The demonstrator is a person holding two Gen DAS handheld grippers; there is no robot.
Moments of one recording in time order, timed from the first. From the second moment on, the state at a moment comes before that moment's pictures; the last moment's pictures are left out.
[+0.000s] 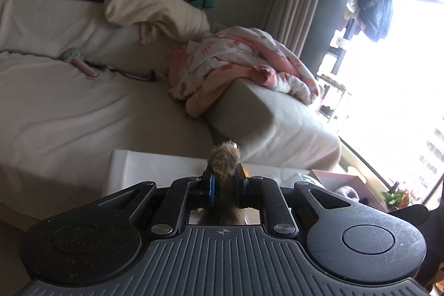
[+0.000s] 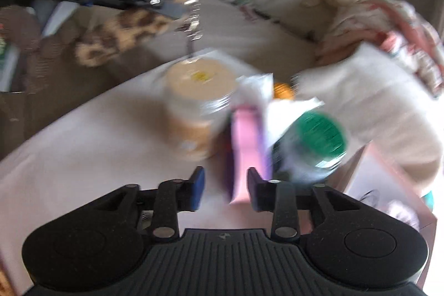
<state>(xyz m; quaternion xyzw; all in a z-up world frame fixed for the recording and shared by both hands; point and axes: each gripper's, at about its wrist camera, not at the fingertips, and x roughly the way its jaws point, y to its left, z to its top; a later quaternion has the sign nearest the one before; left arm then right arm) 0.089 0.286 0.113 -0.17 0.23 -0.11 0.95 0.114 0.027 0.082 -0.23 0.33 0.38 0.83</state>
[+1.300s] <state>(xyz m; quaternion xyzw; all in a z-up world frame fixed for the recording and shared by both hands) 0.118 0.118 0.293 -0.10 0.11 -0.27 0.95 0.164 -0.150 0.264 -0.04 0.17 0.22 0.96</state>
